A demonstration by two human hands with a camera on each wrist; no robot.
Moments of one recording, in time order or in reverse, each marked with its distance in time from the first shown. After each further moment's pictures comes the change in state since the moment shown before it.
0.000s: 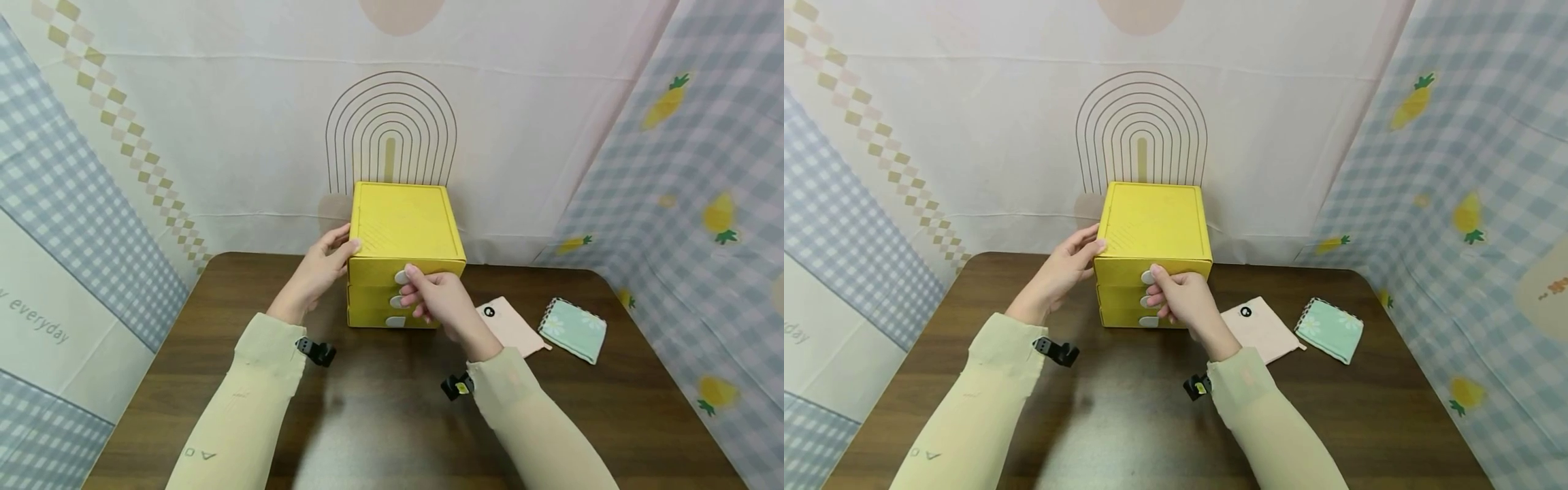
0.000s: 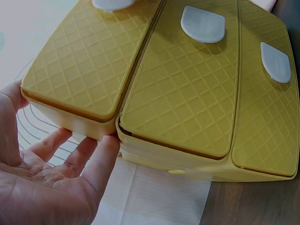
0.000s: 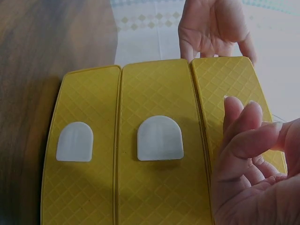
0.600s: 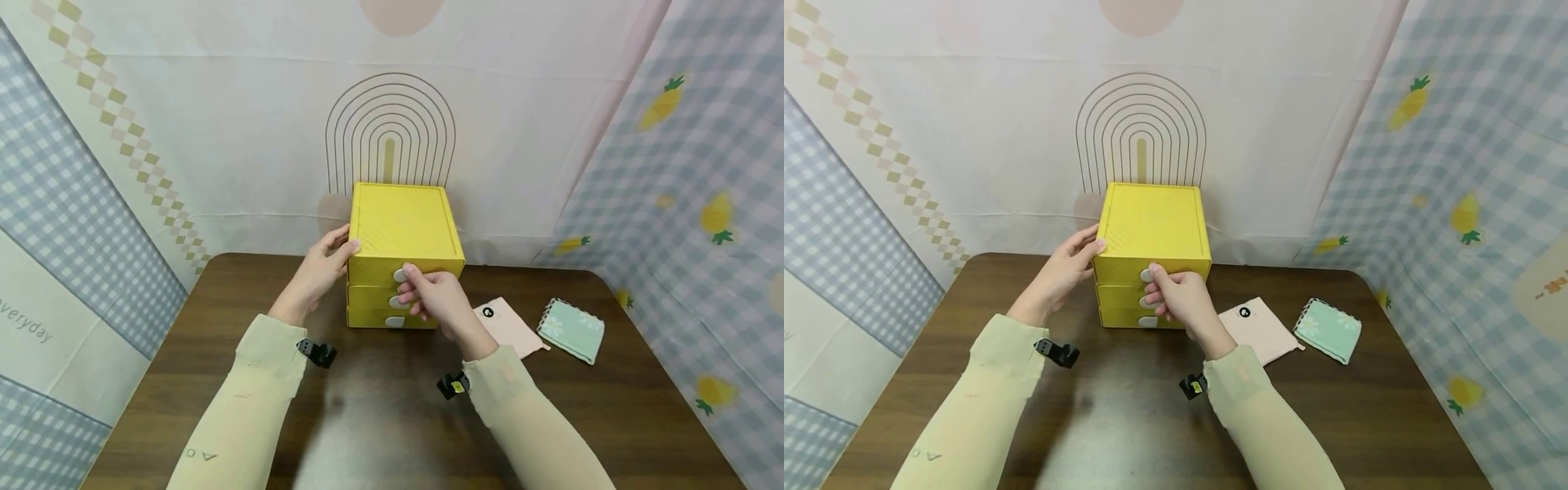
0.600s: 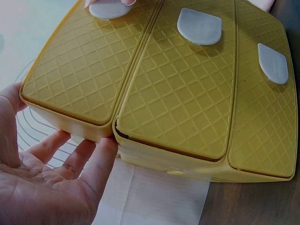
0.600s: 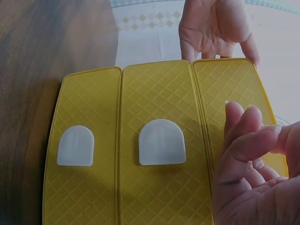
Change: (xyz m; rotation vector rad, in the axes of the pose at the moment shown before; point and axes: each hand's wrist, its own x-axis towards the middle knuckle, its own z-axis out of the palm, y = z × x) left_hand -0.001 -0.001 0.003 -0.022 0.015 0.009; right_hand 0.002 -0.002 0.002 0.005 0.025 0.007
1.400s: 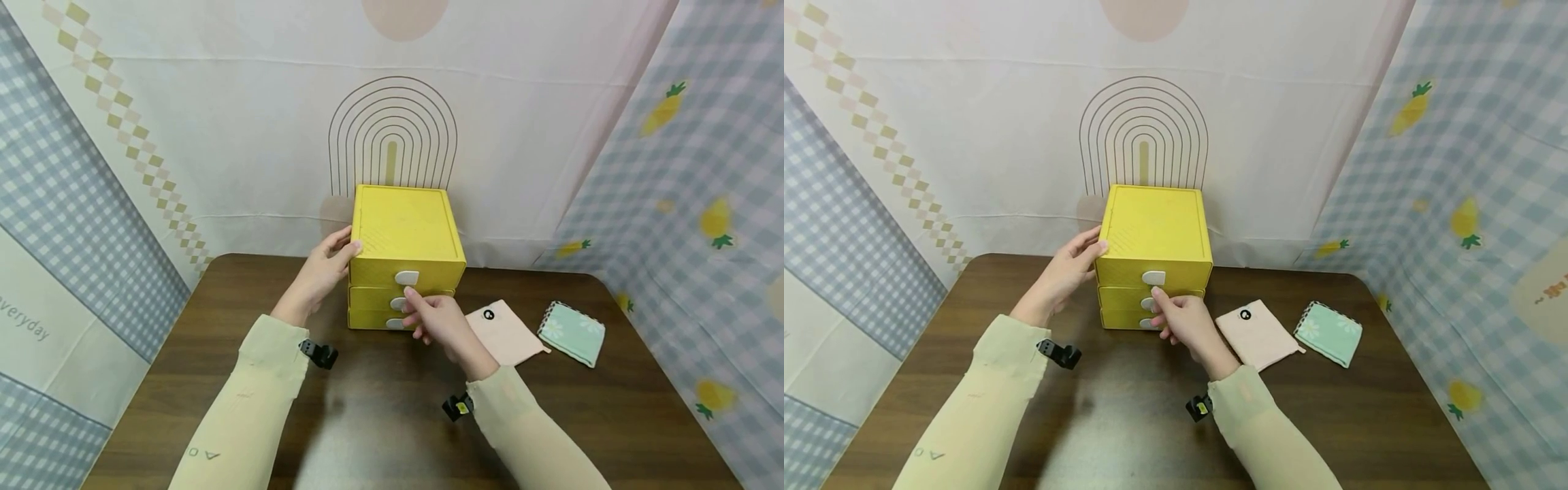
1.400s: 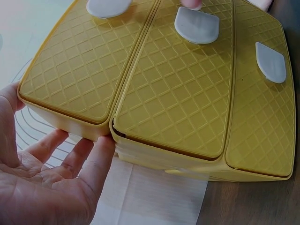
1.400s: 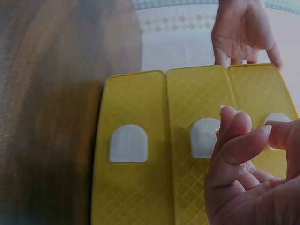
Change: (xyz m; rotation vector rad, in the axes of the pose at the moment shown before) left_hand 0.004 -0.003 -0.001 -0.008 0.006 -0.005; right_hand -0.007 0.036 0.006 -0.030 -0.023 0.059
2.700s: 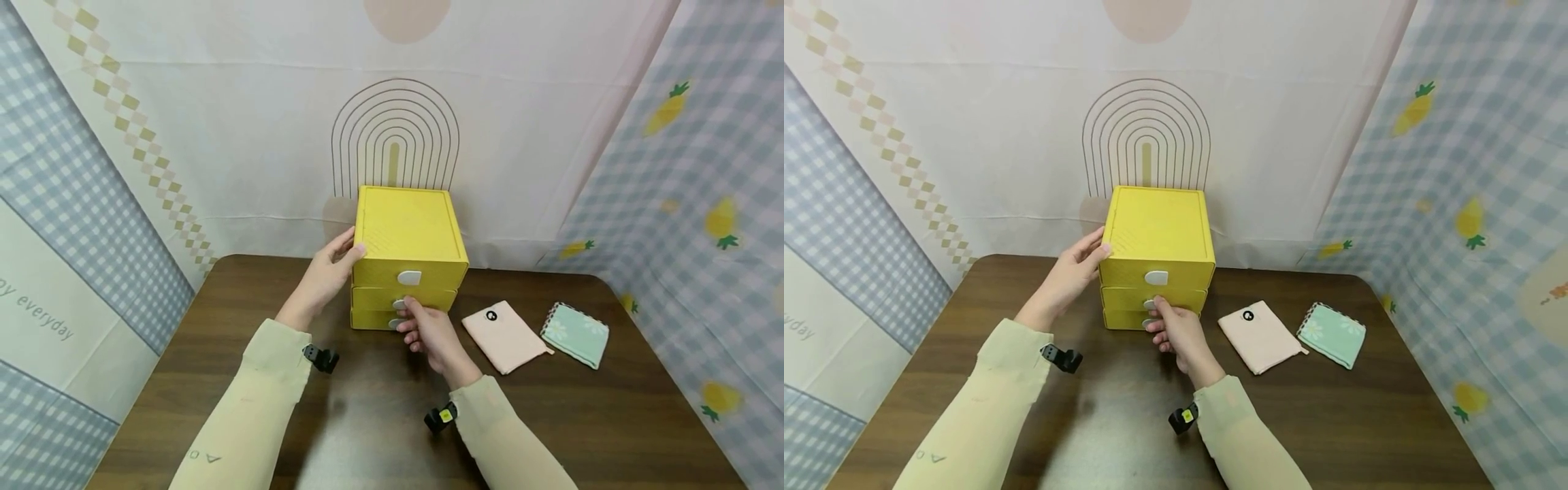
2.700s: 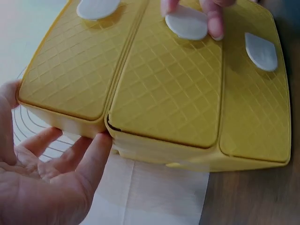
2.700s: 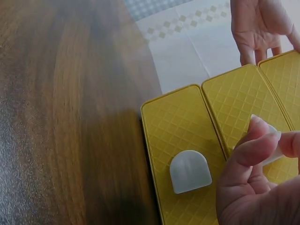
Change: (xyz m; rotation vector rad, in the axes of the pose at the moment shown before) left_hand -0.009 -0.002 0.002 0.066 -0.001 0.073; right_hand 0.014 0.035 0.023 0.320 0.013 0.085
